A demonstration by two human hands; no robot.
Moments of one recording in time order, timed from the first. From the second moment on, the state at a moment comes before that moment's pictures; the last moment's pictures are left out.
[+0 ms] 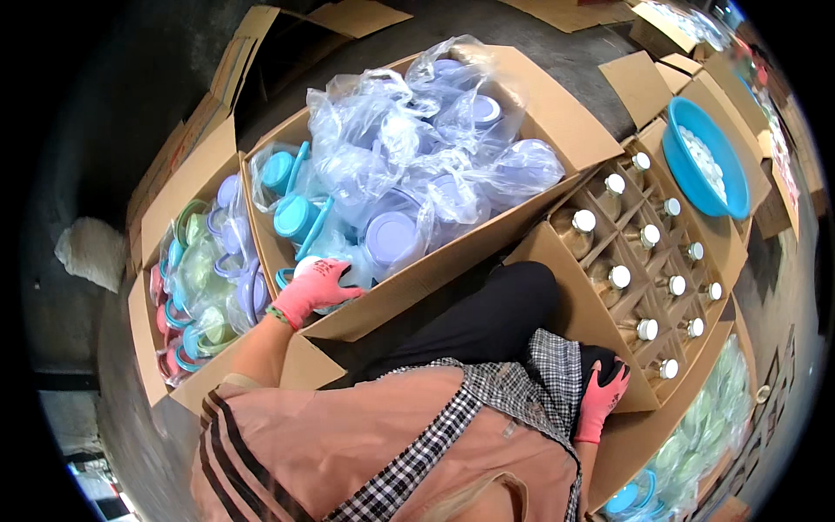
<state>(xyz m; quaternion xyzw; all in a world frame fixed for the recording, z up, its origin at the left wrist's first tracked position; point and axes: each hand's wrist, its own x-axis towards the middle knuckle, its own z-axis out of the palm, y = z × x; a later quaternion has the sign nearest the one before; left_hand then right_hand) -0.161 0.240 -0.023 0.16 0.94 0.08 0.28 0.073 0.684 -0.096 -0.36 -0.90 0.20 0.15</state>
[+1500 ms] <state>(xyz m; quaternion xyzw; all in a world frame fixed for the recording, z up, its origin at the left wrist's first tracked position) -0.195 0.268 -0.057 0.30 0.92 0.20 -0.15 0.072 0.684 -0.098 -0.35 -0.92 0.15 0.13</state>
